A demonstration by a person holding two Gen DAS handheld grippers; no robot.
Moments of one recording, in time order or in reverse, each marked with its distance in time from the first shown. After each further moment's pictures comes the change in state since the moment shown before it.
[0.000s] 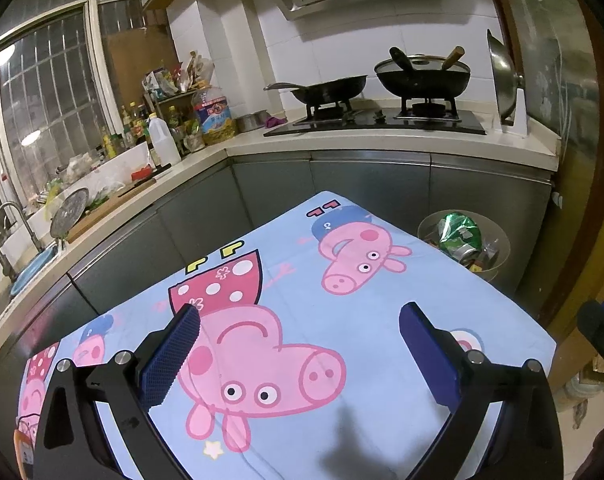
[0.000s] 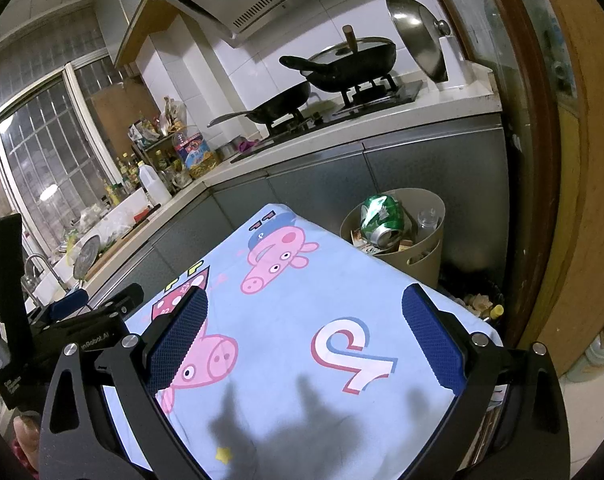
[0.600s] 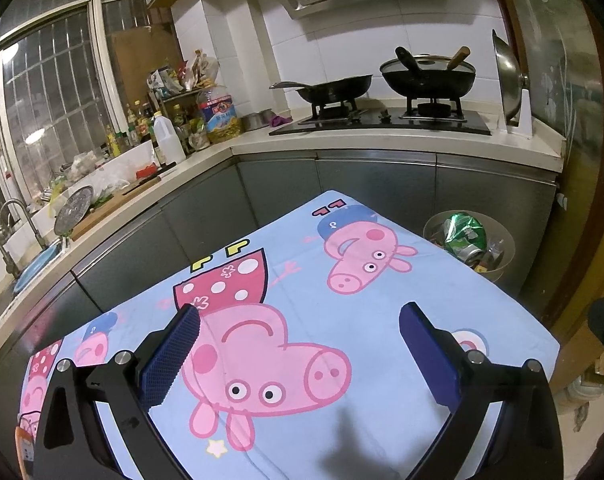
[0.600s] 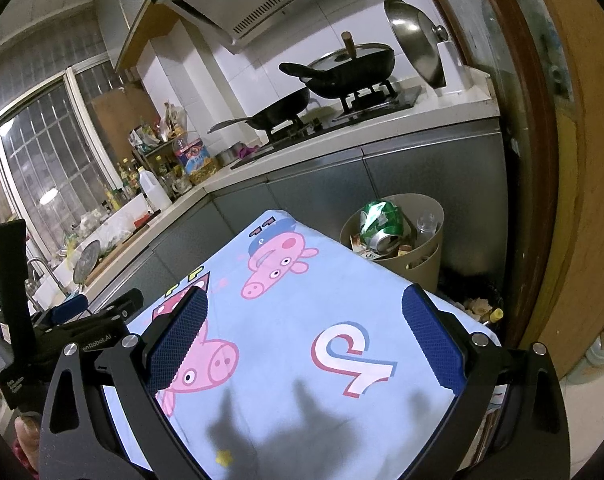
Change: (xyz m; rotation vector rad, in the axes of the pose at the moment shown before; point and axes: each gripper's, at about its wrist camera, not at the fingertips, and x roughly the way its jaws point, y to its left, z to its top) left arm 0.002 0.003 -0.001 -0.003 0.002 0.011; right arm -0.002 0.004 -0.003 -0.008 -0.026 -0.001
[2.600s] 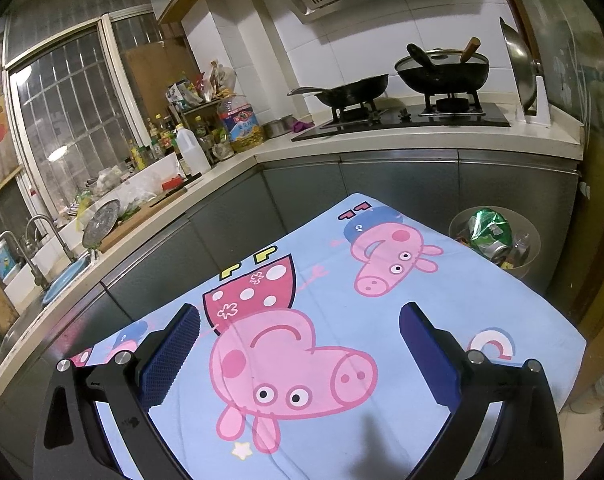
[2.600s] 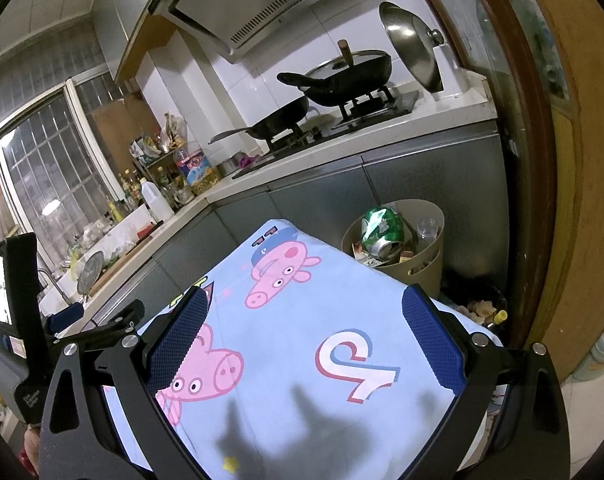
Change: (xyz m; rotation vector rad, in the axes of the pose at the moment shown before) left arm -0.003 0.003 -0.004 0.040 -0.018 0.104; right arm -0.007 0.004 0.000 0.026 -0.022 0.006
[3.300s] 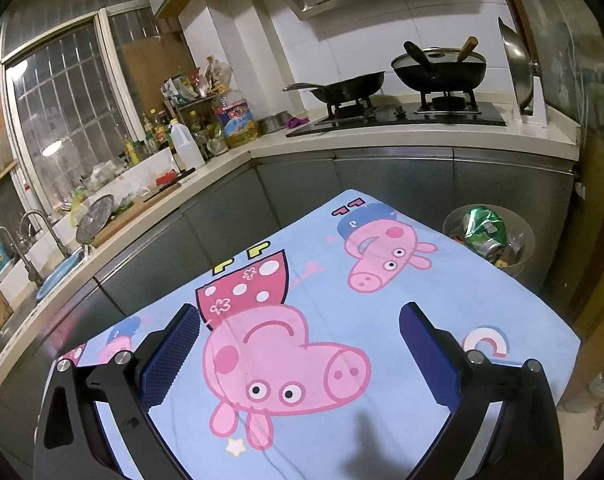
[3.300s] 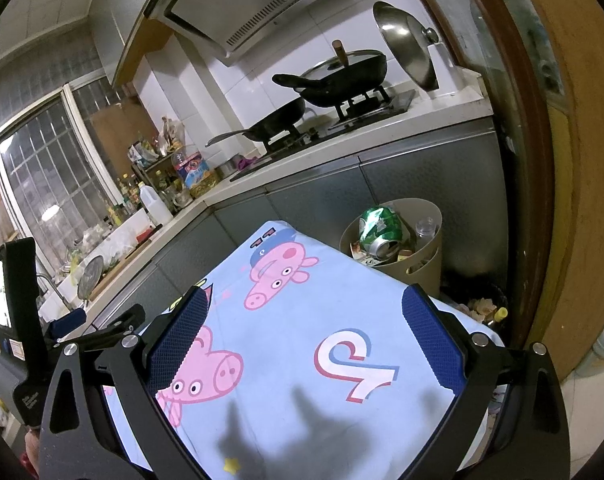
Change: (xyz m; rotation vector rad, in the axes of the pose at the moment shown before) left arm 0.000 -0.001 -0.002 -0.009 0.012 -0.020; right arm 0.002 -0.003 0.004 0.007 0.002 0.002
